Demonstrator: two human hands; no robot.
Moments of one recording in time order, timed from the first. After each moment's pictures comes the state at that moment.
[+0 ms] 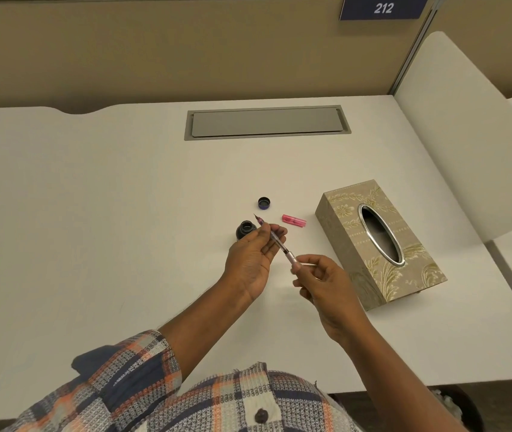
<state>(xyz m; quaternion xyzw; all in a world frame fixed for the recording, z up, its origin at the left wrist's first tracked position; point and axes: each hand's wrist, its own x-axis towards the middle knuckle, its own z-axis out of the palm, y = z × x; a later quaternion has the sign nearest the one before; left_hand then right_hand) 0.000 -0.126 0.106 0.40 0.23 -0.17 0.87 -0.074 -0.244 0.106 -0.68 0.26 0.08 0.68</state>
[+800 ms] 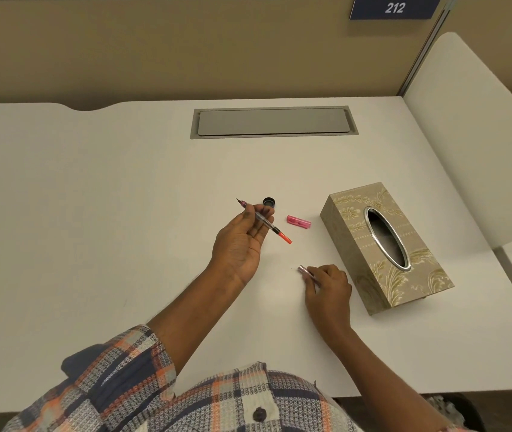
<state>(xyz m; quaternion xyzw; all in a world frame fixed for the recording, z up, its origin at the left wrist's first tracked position) 0.020 -0.109 0.126 0.35 0.23 -0.11 0.90 -0.064 -0.259 0.003 -0.93 0.15 -0.13 0.31</state>
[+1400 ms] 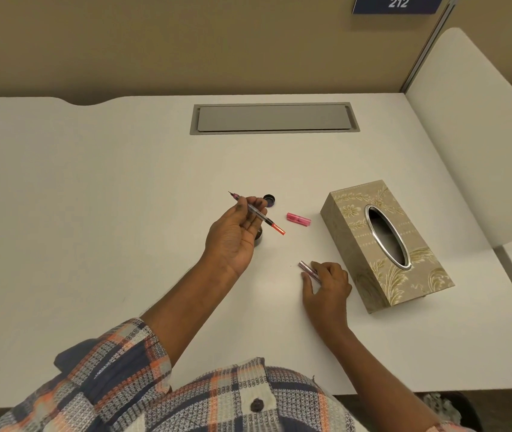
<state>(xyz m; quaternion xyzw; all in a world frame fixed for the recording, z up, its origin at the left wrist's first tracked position) 0.029 -0.103 0.129 0.35 0.24 -0.10 0.90 -0.064 -0.258 -0.014 -0.92 0.17 -0.14 0.32</state>
